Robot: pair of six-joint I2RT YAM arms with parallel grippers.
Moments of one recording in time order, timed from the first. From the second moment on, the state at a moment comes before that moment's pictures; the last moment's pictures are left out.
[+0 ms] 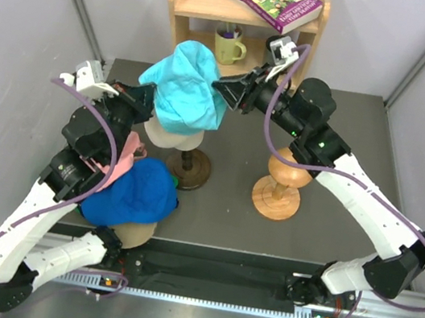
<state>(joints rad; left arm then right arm) -0.59 0.85 1.18 -0.21 -0.52 -0.61 0.76 1.42 1.53 0.06 -0.26 0.39</state>
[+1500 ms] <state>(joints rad) -0.57 0.85 1.18 -0.24 -0.66 -0.55 0.82 1.60 1.97 -0.31 -0.08 0.29</state>
